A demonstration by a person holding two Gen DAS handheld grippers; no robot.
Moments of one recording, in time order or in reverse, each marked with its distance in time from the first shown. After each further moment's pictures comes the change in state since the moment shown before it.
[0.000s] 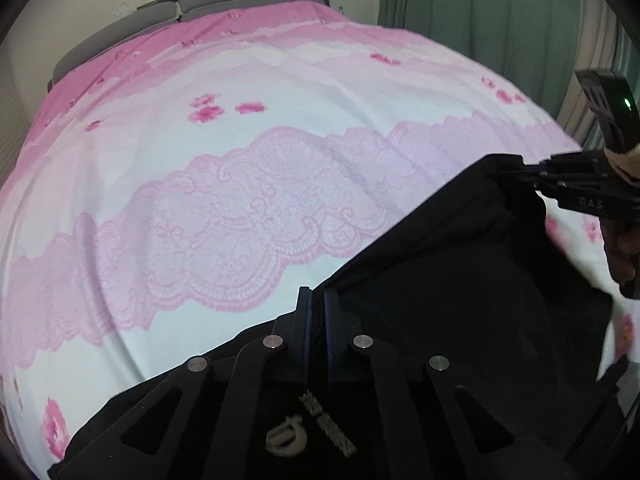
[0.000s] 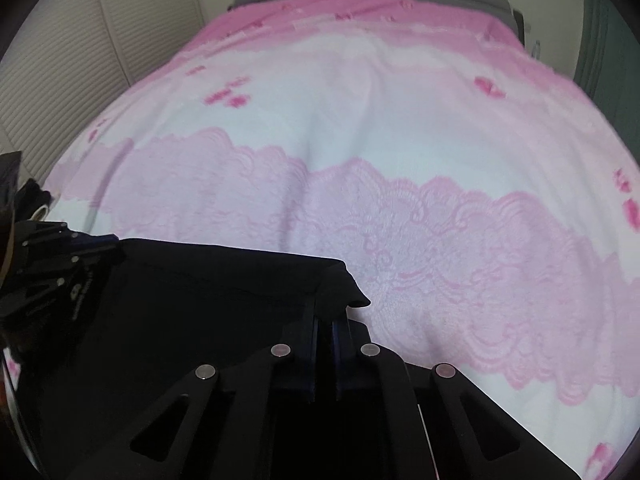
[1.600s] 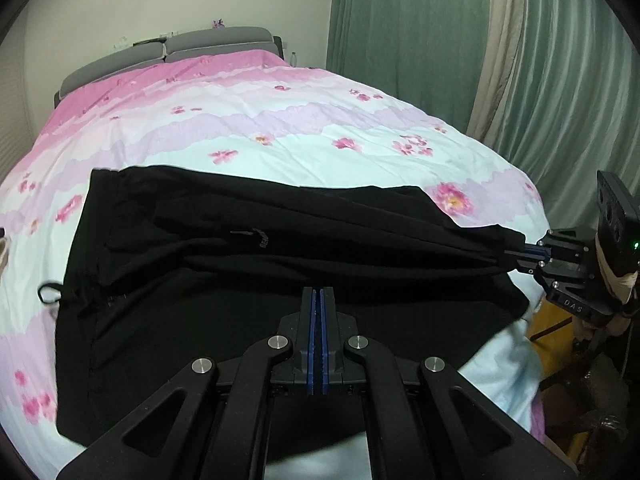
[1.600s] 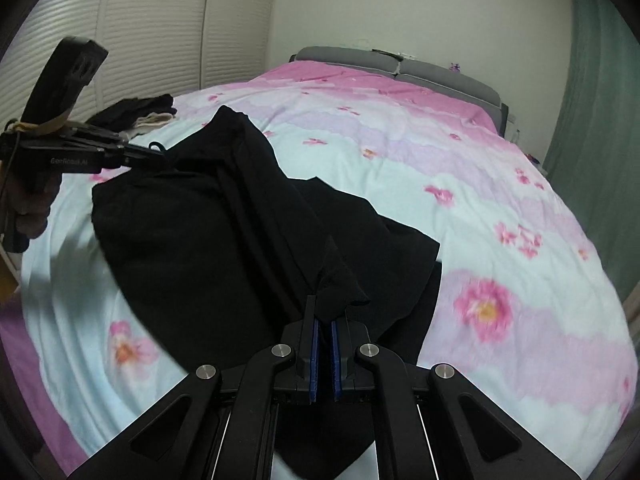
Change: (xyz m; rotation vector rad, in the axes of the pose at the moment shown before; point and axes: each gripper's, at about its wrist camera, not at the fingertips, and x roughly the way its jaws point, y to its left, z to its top) left arm -0.242 -0.172 -0.270 0.020 -0.167 -0.123; right arm -0.267 0.160 -0.371 -0.196 -0.261 -0.100
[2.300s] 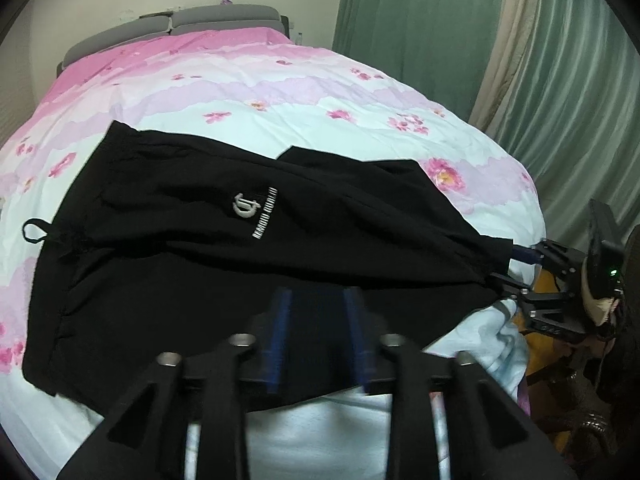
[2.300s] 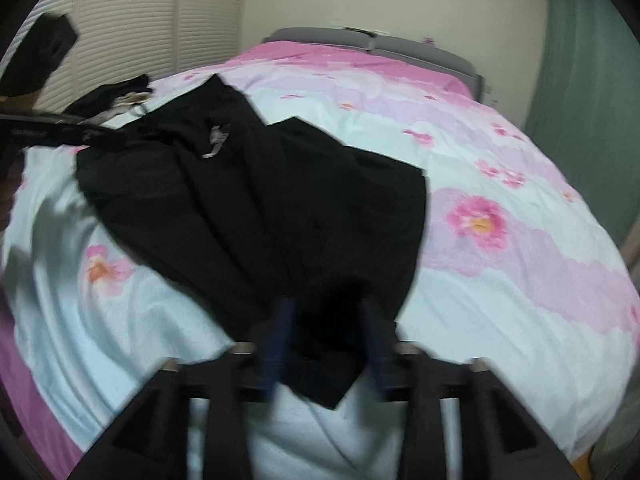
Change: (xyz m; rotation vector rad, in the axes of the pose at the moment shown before) left arm 0.003 -0.015 -0.030 -0.064 0.058 -0.012; right arm 0.004 0.007 -0.060 0.067 0.066 -0.094
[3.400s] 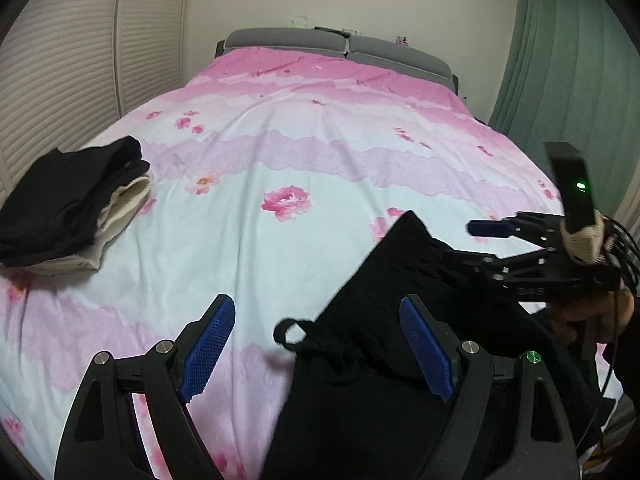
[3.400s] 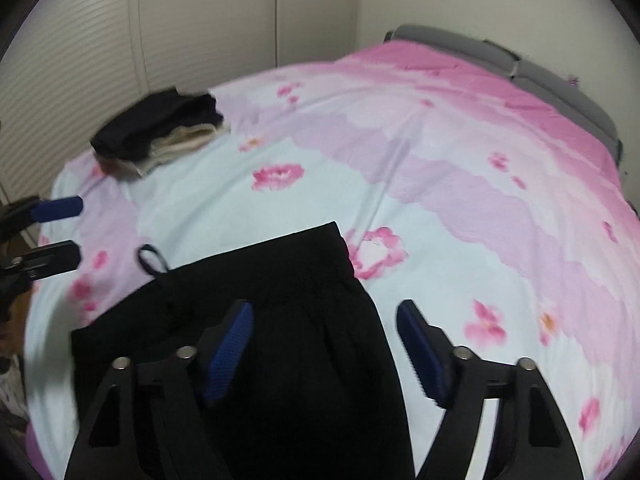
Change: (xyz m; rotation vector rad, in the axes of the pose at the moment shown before) left arm -0.042 0.263 0.064 -0.365 -0.139 0.385; right arm 0.233 0.174 0.333 -0.264 0.084 0.376
